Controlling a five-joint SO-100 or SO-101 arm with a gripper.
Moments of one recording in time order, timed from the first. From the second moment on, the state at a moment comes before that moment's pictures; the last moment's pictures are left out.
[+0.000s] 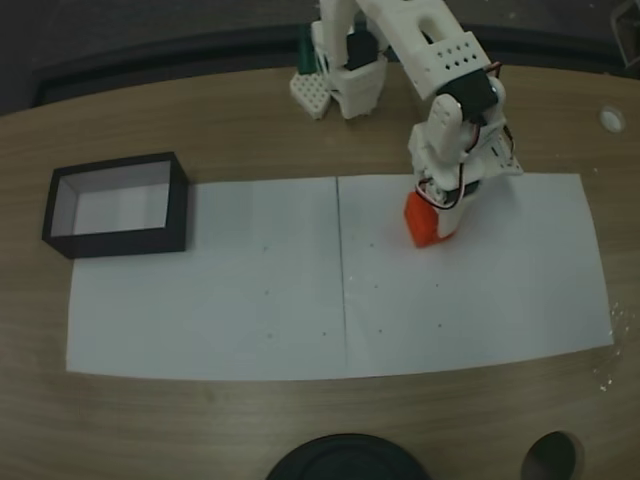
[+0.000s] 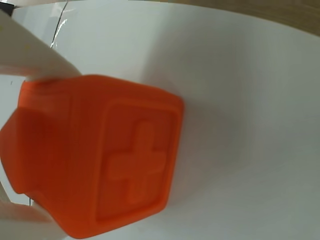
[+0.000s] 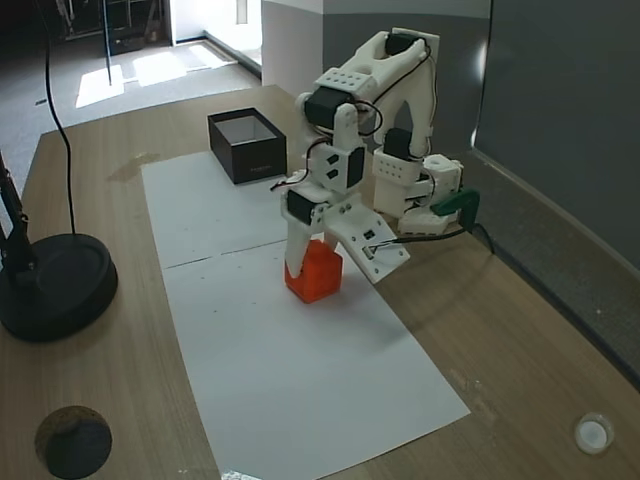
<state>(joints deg) -25.8 99.3 115.1 69.8 7.5</state>
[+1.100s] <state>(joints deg) 57.0 93.4 55.4 90.4 -14.0</state>
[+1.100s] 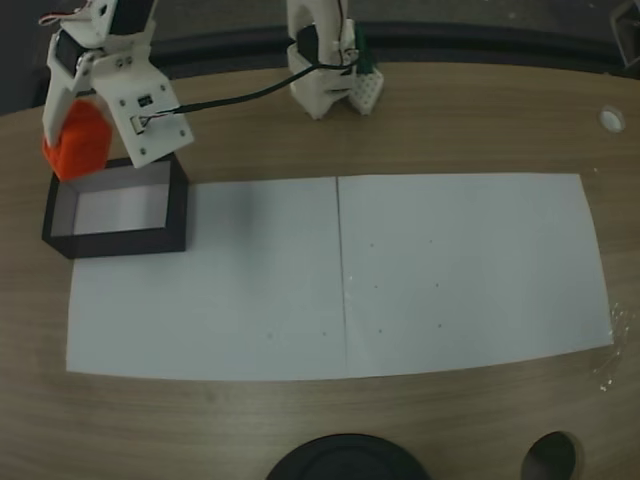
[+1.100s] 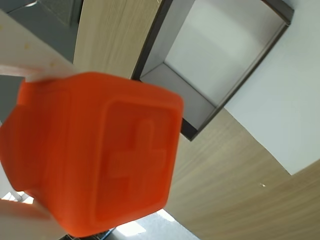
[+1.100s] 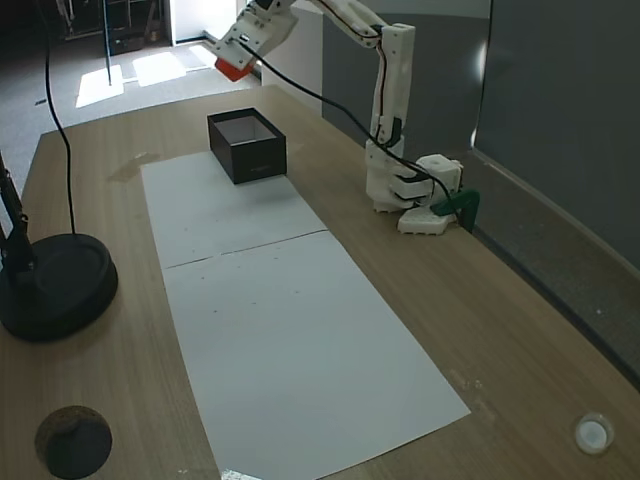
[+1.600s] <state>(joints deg) 59.9 70.0 55.1 90.1 -14.0</state>
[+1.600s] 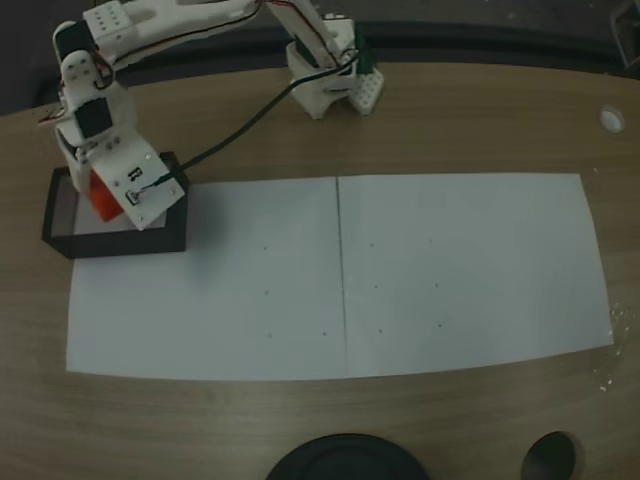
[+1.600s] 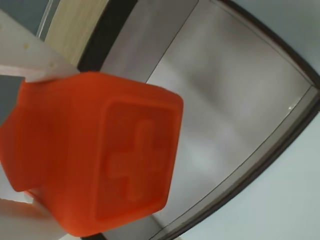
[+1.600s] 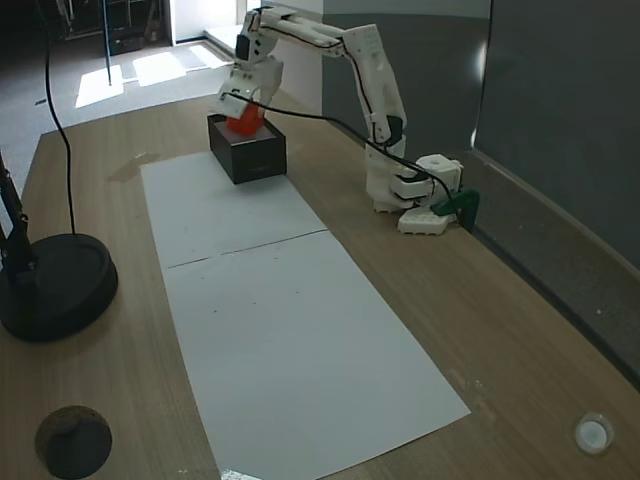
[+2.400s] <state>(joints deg) 53.7 77.4 36.3 98.8 -13.9</state>
